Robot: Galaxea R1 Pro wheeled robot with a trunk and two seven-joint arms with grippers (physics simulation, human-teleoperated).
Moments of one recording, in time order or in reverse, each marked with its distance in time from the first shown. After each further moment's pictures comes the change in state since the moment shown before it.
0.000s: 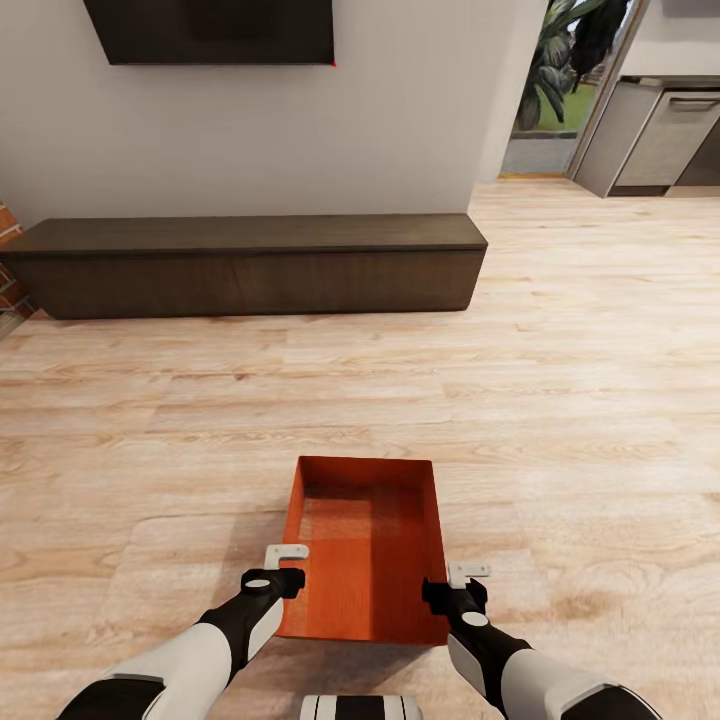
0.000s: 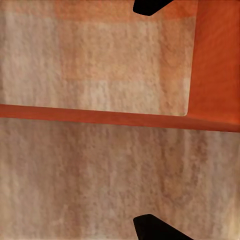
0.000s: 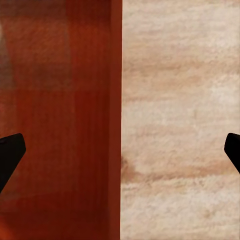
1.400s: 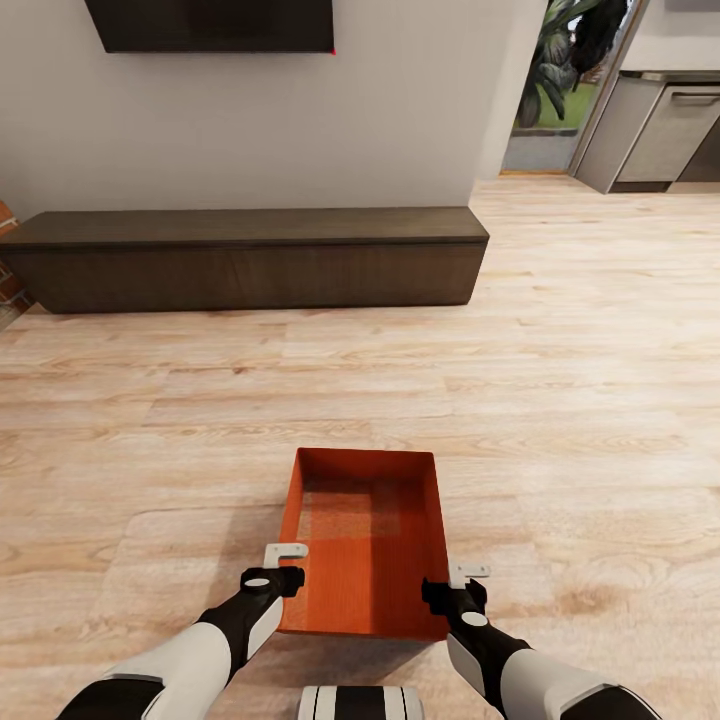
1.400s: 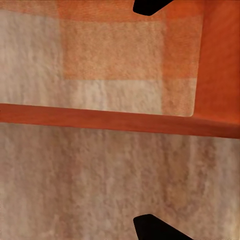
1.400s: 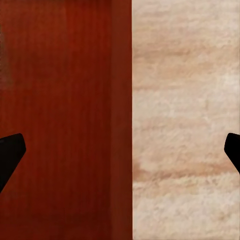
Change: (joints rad) left arm 0.000 0.002 0.004 -0.006 0.001 0.000 0.000; right arm 0.000 0.002 -0.003 0.000 -0.007 0.000 0.000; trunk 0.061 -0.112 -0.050
